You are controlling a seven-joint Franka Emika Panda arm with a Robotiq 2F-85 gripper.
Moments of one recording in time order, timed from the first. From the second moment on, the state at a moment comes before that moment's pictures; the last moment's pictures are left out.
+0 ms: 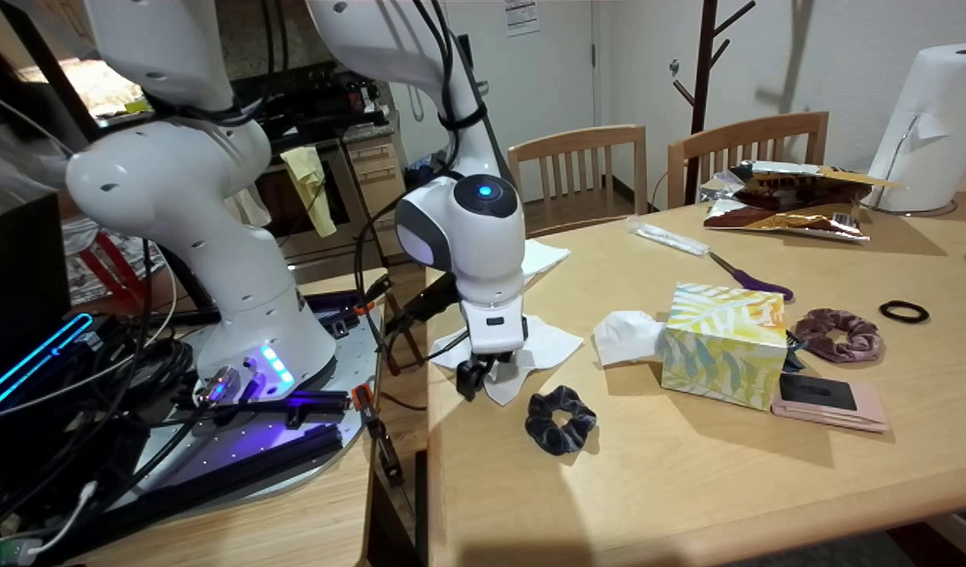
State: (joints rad) arm -0.32 0.38 0.06 -2.69 0.66 2.88 -0.03
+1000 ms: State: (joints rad) arm -0.09 0.26 -0.24 -2.73 0.27 2.88 0.27
